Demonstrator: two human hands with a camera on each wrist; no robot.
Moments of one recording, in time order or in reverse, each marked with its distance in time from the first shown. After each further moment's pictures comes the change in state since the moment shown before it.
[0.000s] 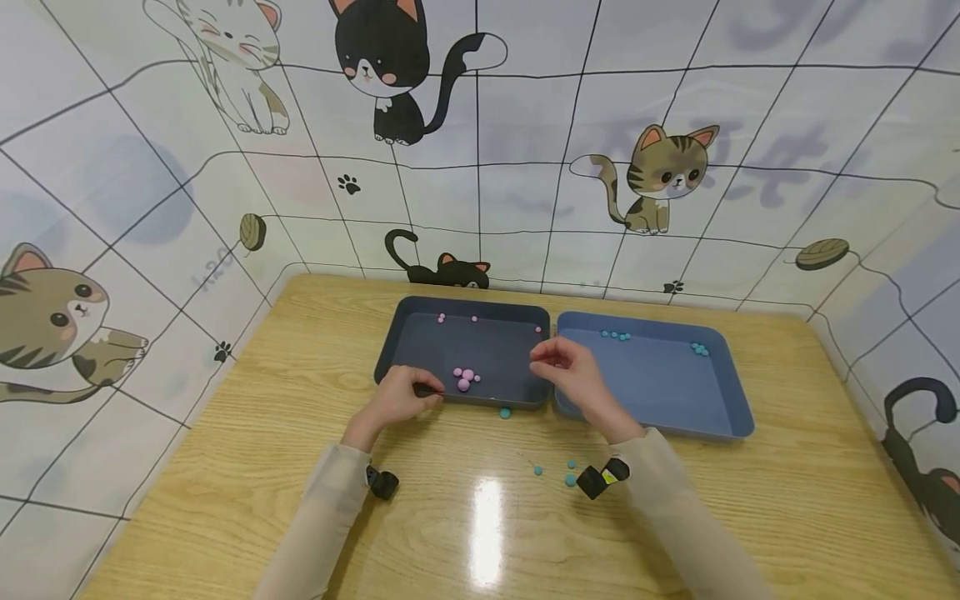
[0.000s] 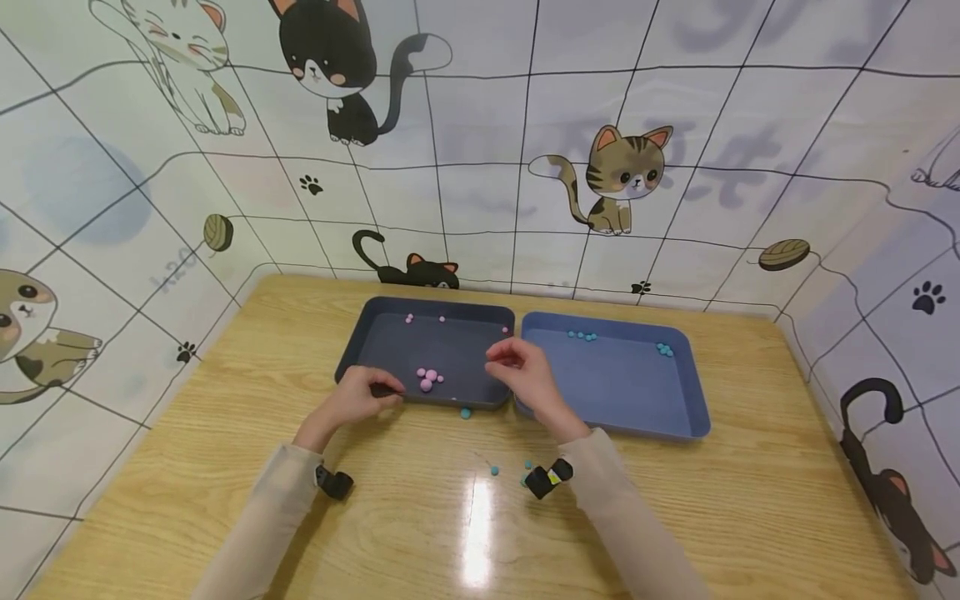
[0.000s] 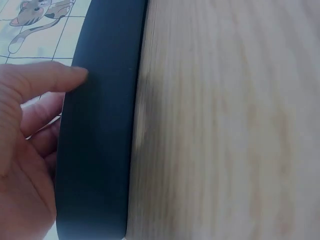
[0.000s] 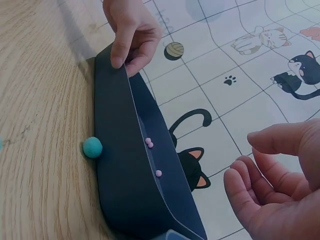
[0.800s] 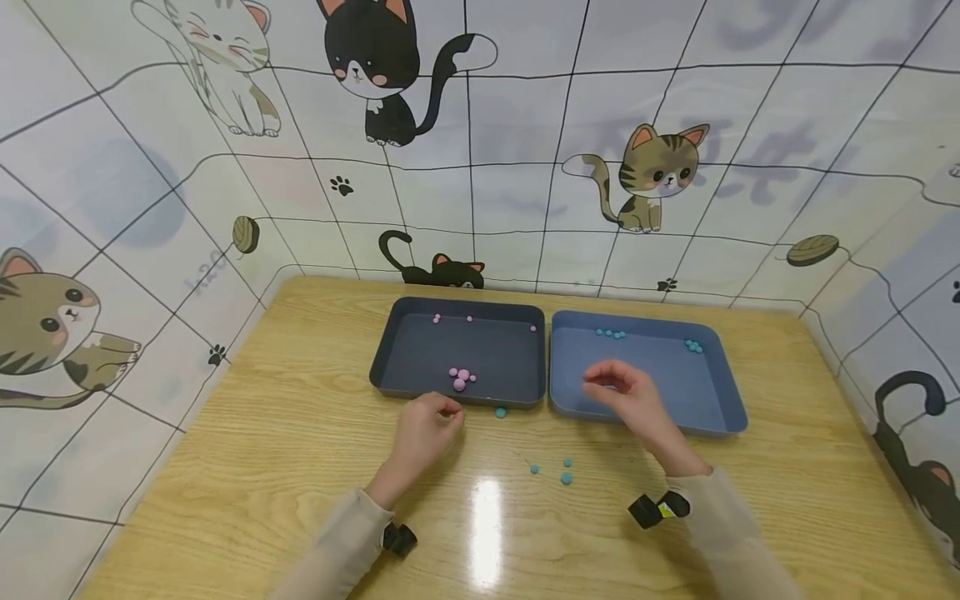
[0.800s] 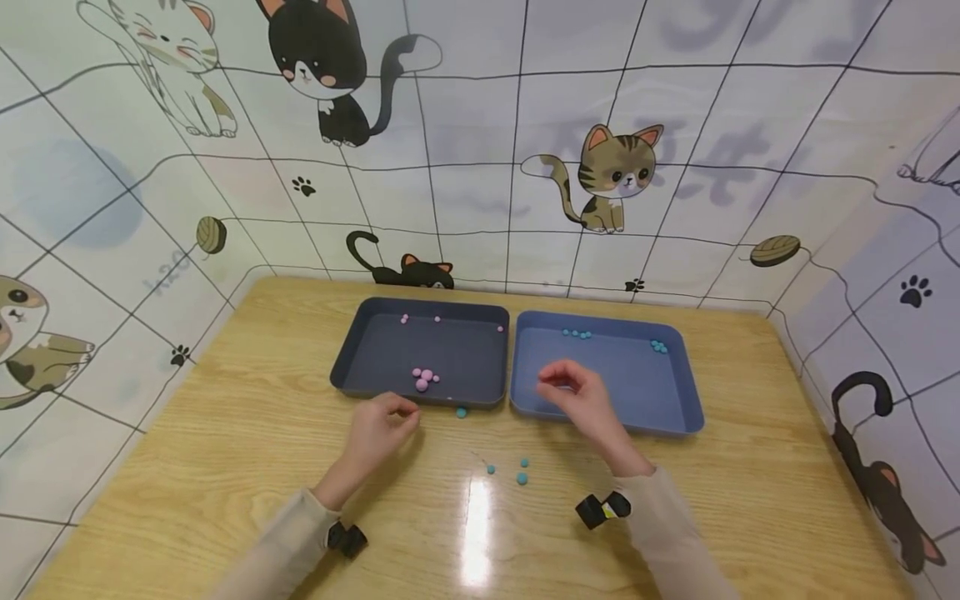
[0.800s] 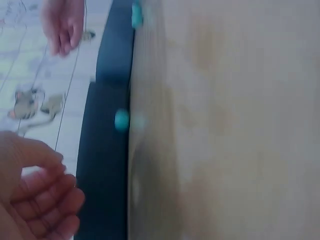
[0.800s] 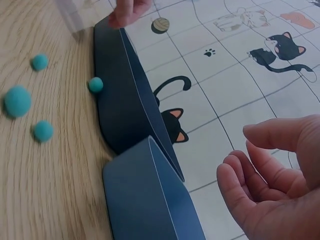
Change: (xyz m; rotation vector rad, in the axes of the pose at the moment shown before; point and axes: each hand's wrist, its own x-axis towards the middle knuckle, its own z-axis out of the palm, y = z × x) left_hand -0.025 0.055 0.052 0.154 0.419 0.142; right_hand -0.051 0.012 -0.058 0.016 0.046 -0.001
